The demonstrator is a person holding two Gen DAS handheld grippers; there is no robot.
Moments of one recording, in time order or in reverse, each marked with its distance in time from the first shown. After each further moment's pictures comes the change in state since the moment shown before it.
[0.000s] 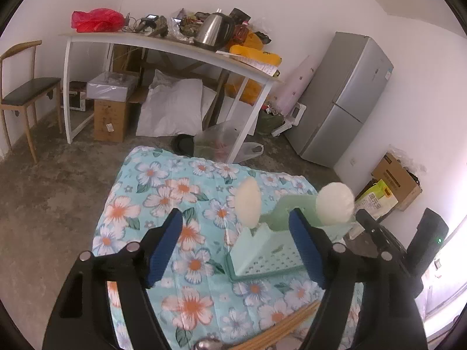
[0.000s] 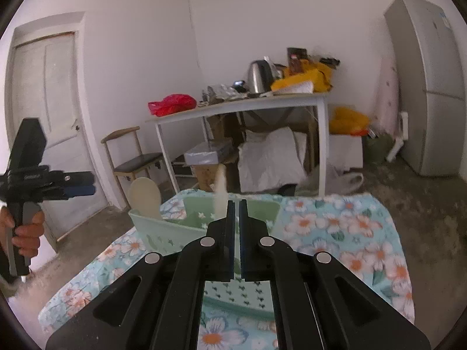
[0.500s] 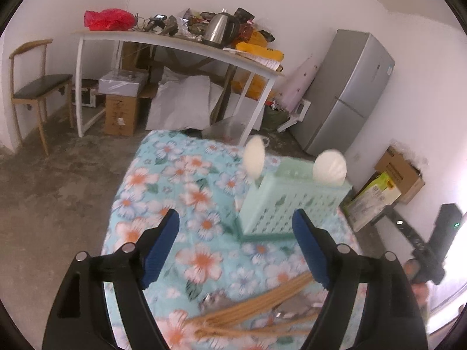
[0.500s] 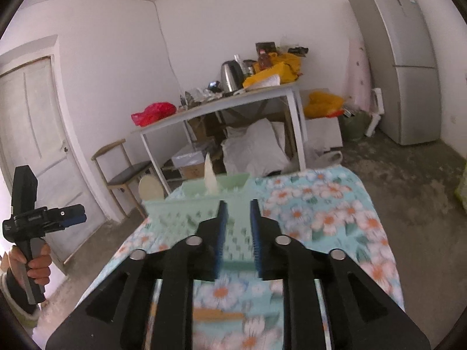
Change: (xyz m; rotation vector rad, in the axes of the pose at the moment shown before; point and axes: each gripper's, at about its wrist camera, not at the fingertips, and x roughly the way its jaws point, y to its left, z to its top) left arm -0.048 0.001 -0.054 0.015 0.007 0.054; right arm -0.076 0.009 -0.025 0.105 0.038 -0.092
